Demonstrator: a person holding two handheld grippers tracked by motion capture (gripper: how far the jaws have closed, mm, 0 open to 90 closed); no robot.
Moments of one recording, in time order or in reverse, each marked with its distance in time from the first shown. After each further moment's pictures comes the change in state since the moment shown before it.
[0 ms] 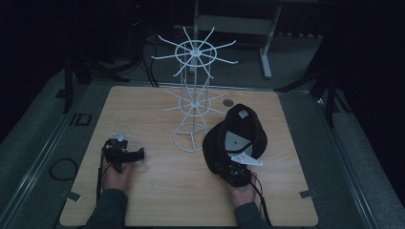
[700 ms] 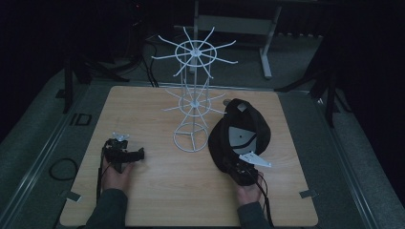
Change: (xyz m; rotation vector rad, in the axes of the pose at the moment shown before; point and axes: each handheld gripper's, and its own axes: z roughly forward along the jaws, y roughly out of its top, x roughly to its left) left arm 0.000 0.000 0.000 0.000 0.000 0.000; right arm -0.011 0.005 -0.015 -0.078 -0.074 0.017
